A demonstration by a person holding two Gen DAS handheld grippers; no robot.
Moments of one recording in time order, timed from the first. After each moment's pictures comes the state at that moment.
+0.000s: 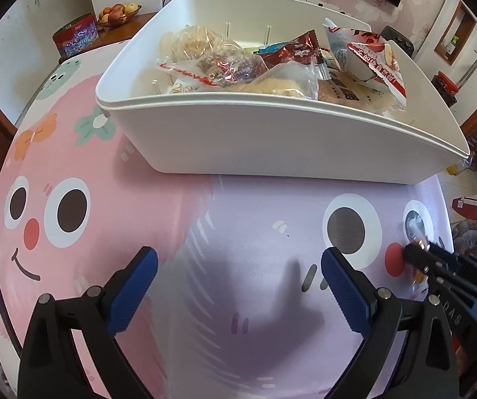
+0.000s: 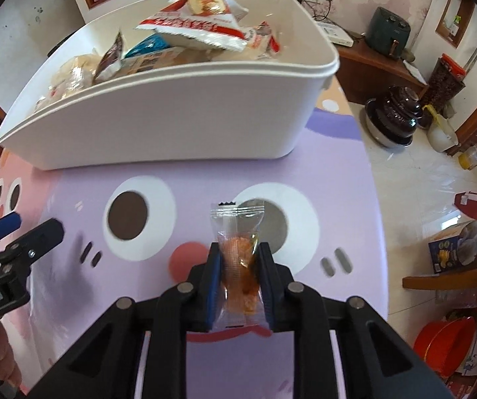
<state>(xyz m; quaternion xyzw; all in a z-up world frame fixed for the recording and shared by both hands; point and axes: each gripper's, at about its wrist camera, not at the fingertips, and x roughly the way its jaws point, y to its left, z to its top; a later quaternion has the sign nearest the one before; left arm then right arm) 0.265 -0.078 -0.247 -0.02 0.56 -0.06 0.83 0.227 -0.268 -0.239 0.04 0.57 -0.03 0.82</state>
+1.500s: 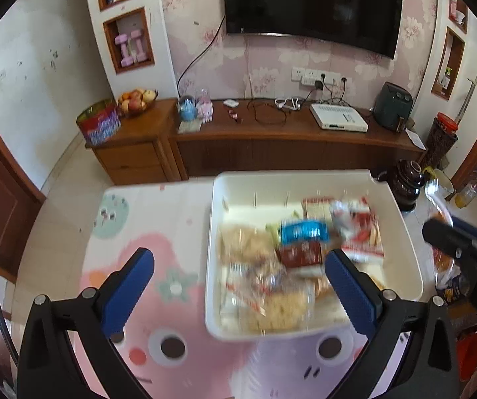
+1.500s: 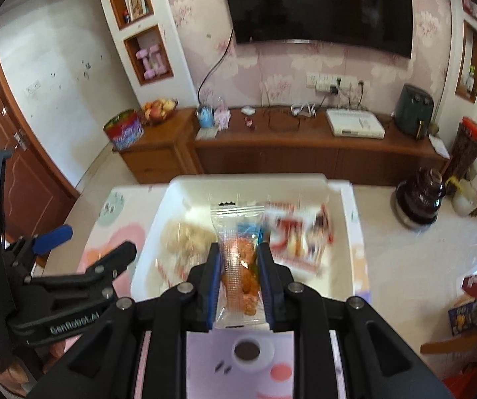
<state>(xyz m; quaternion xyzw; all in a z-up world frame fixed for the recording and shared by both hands) 0.360 -0.055 -0.046 0.03 0.44 -0.04 0.90 0.321 -0.229 -0.024 0.06 0.42 0.04 0.90</state>
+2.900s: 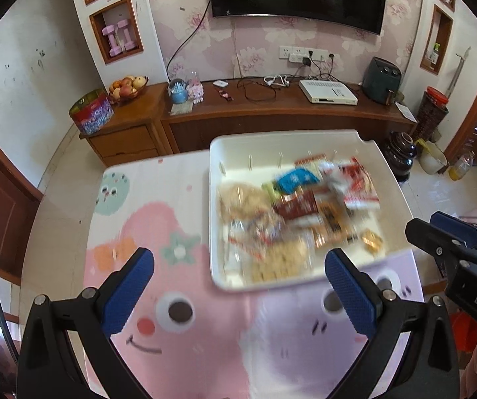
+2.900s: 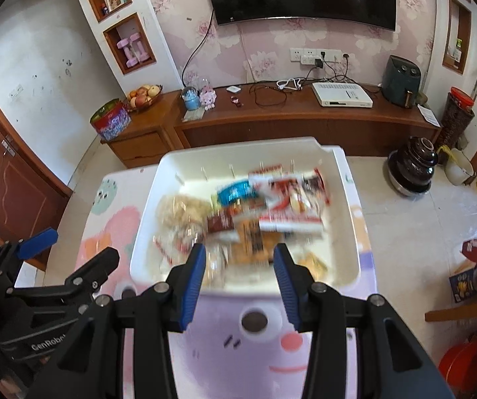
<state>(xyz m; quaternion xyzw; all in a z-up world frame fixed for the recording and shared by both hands) 0.301 -0.045 -0.056 0.05 0.48 -0.06 0.88 0.279 -0.223 -0.048 0.09 0.48 0.01 0.87</state>
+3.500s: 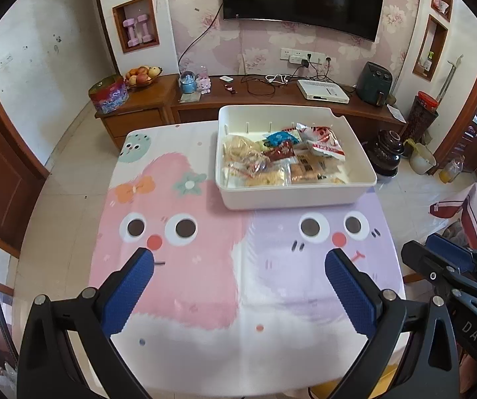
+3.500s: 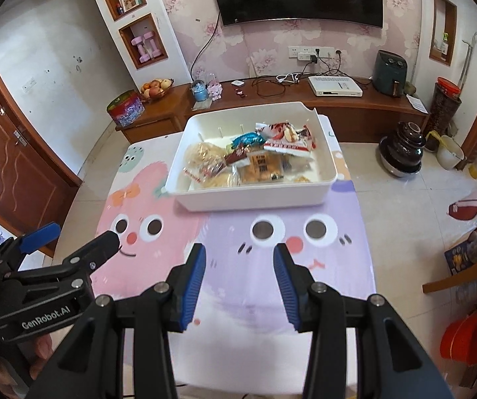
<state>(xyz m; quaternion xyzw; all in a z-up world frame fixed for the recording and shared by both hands) 0.136 -0.019 -0.015 0.02 0.47 -0.05 0.88 0.115 -0.198 -0.015 0.10 0.47 0.02 0.88</state>
